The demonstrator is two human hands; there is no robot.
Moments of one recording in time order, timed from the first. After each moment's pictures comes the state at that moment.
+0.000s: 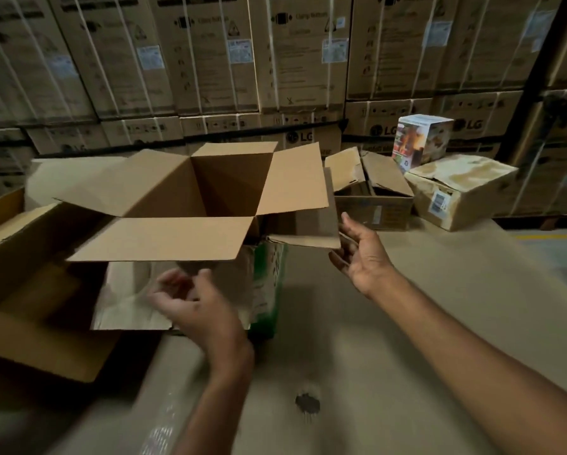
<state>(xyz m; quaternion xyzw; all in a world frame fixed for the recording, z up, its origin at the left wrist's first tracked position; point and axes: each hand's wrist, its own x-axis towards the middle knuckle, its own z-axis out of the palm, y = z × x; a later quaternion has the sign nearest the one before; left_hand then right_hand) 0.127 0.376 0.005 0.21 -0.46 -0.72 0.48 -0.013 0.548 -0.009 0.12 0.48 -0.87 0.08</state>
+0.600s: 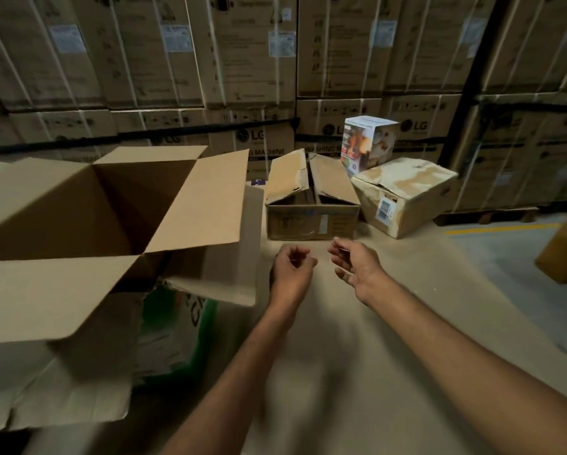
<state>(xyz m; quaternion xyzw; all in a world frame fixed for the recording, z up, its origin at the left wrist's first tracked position) -0.072 0.545 -0.049 0.04 -0.74 -0.67 0.04 -0.111 0.682 -0.049 0.23 0.61 -0.76 0.00</state>
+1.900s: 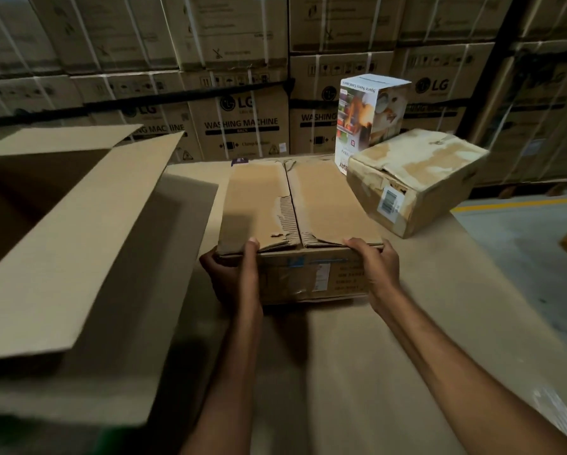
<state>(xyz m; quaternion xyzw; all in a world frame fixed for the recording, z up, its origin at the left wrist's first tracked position) -0.233 0.574 -0.123 0.31 -0.64 -0.66 0.24 -0.252 0.787 -0.140 0.22 0.65 -0.72 -0.14</state>
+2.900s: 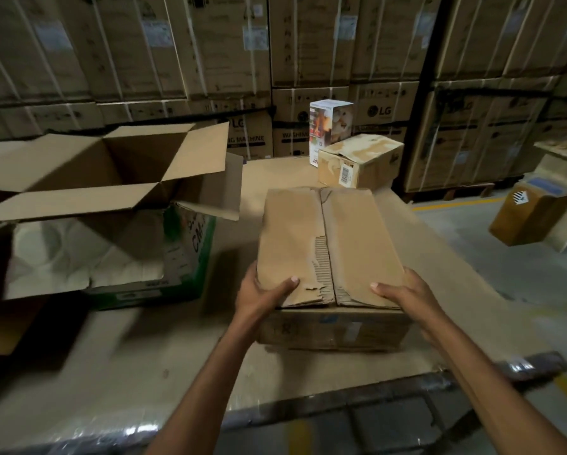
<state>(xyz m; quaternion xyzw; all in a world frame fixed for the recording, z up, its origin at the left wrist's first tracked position) 0.147 0.507 -0.104 0.04 -0.77 -0.64 -0.02 0.185 0.809 -0.111 0.19 0.79 -0.58 -0.06</state>
